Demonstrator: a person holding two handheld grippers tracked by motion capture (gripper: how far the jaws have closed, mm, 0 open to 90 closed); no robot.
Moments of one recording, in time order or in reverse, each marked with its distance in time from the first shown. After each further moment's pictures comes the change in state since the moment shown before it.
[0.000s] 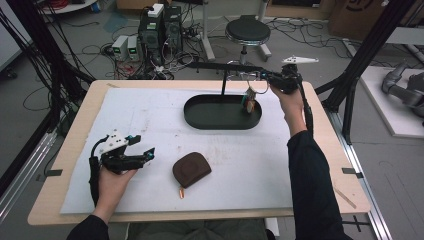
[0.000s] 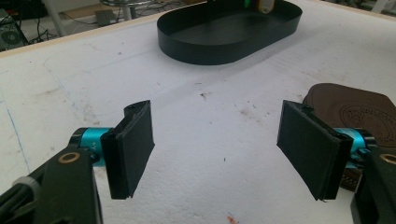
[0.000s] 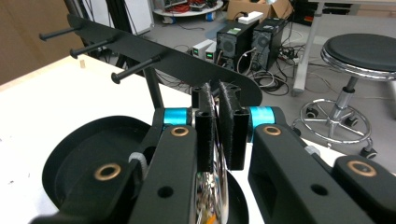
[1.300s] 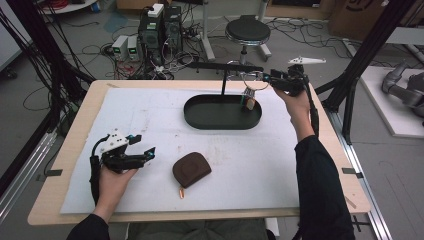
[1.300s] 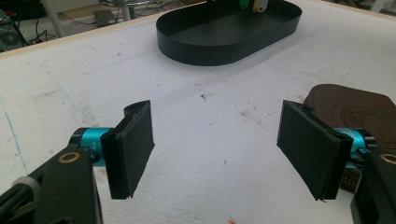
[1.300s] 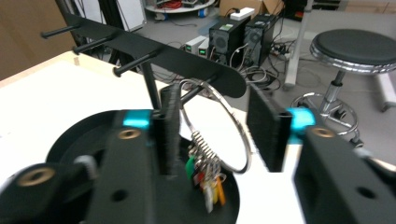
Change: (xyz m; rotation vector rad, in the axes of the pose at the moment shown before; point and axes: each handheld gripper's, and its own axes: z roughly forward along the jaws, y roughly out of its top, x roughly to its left) left arm 0.002 0.002 0.003 0.001 -0.003 0.005; right arm 0.002 0.001 -0.022 0.020 -0.026 0.012
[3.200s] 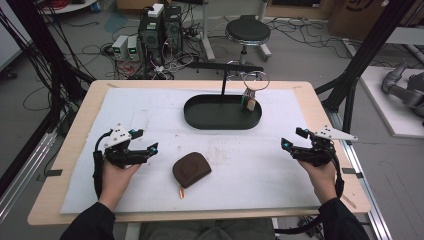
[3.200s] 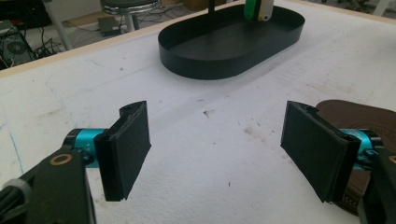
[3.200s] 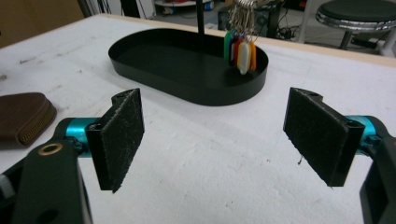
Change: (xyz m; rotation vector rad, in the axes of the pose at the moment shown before) left arm -0.002 0.013 0.008 -0.007 0.012 0.021; right arm 0.048 -0.156 -0.121 -0.019 0.016 0.019
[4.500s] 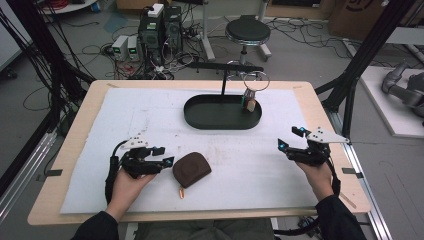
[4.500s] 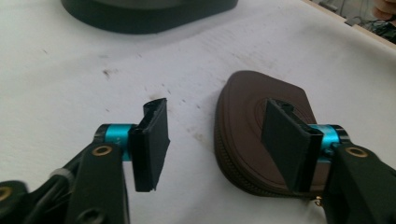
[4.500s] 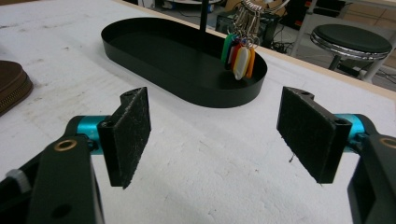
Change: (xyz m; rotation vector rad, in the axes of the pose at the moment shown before) left arm -0.039 -0.008 0.021 0.157 -0.232 -0.181; right arm 0.004 -0.005 0.011 -0.012 -0.034 -0.171
